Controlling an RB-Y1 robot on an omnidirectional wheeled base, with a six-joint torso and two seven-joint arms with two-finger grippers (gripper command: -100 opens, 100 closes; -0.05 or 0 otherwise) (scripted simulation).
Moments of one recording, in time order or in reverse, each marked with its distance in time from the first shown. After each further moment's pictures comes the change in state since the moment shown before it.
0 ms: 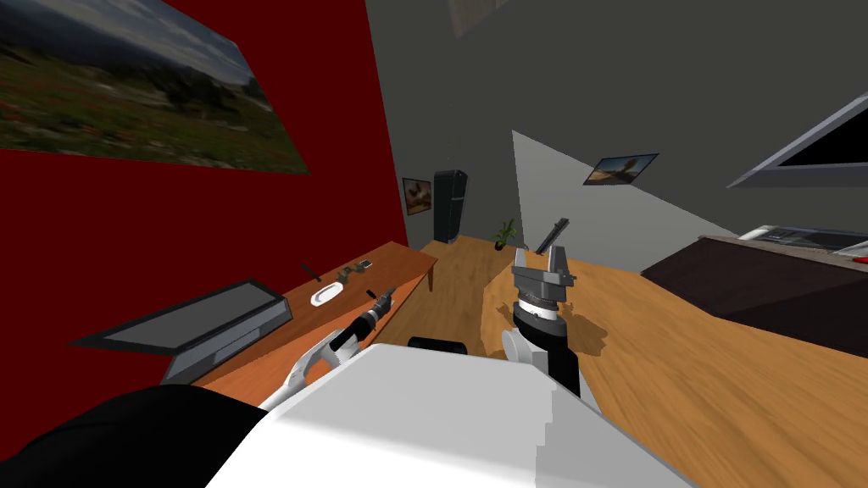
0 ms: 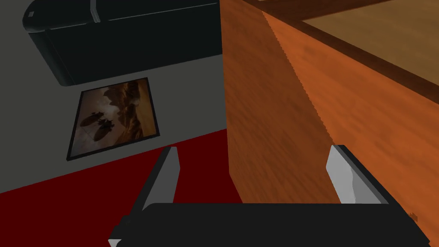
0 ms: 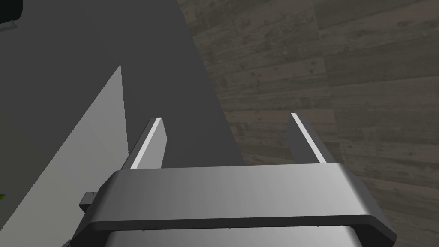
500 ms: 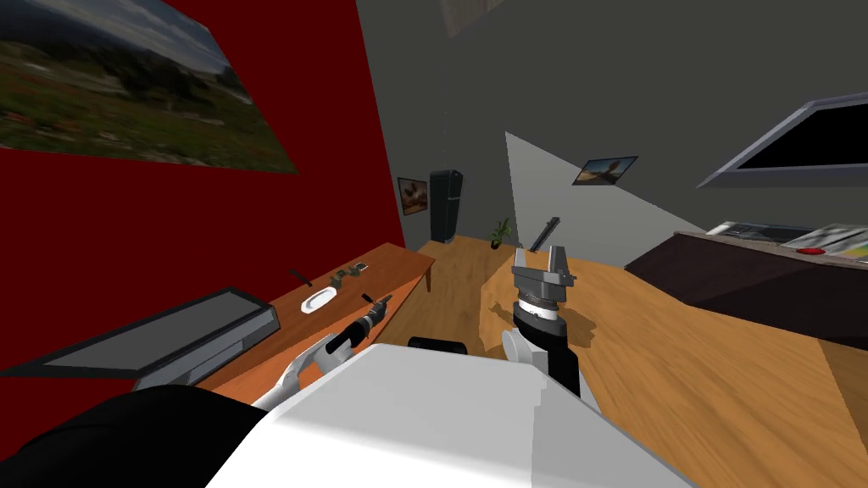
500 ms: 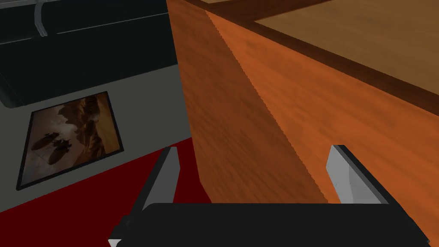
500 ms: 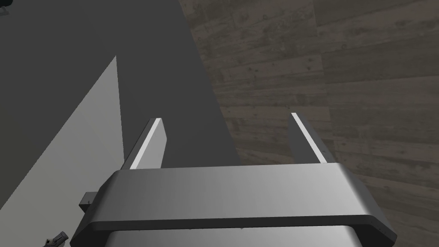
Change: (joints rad) left arm -0.015 0.077 -0.053 0.107 0.025 0.030 0.039; right arm 0.000 0.000 0.000 0.000 0.000 0.000 0.000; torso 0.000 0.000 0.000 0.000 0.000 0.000
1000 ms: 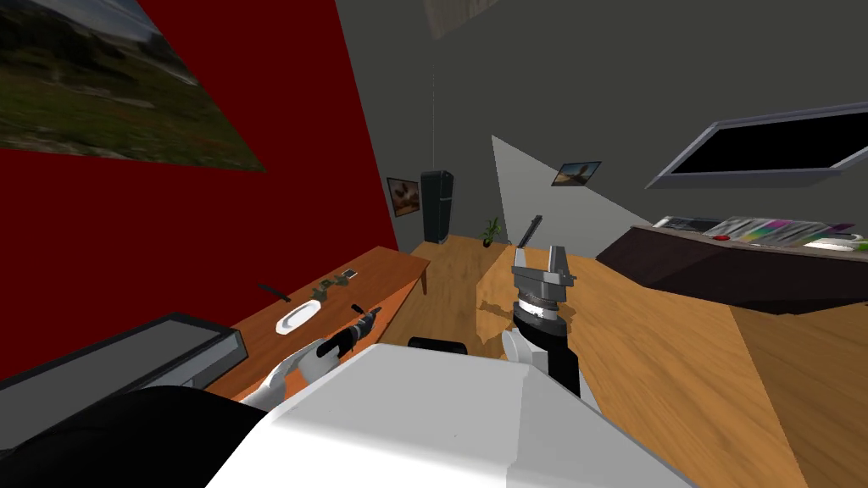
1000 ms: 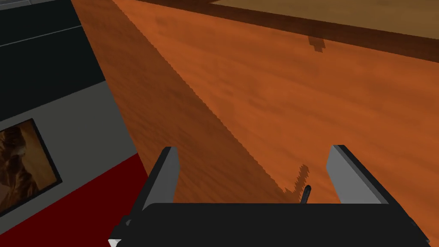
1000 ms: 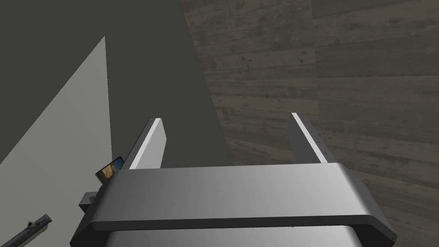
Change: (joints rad) left arm -0.022 0.116 -0.084 0.146 0.043 0.090 0.068; right arm 0.000 0.000 0.000 0.000 0.000 0.000 0.000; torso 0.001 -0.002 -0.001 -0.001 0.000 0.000
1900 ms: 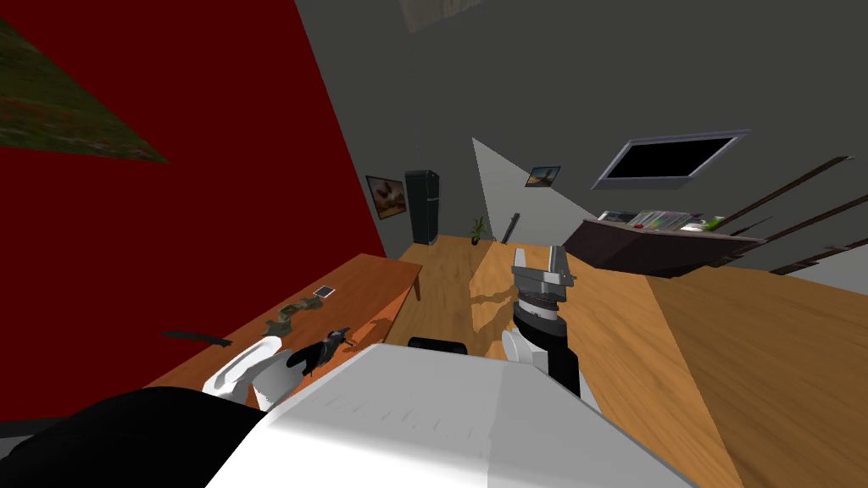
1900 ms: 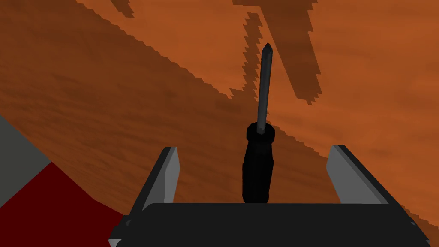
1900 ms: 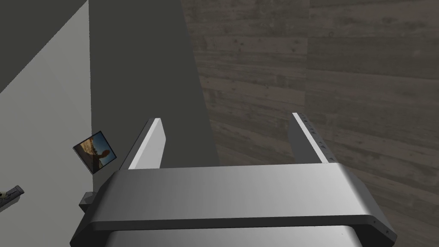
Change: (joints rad) left arm -0.024 0.183 -0.138 0.243 0.076 0.107 0.139; right arm 0.000 0.000 0.000 0.000 0.000 0.000 0.000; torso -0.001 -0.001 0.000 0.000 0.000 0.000
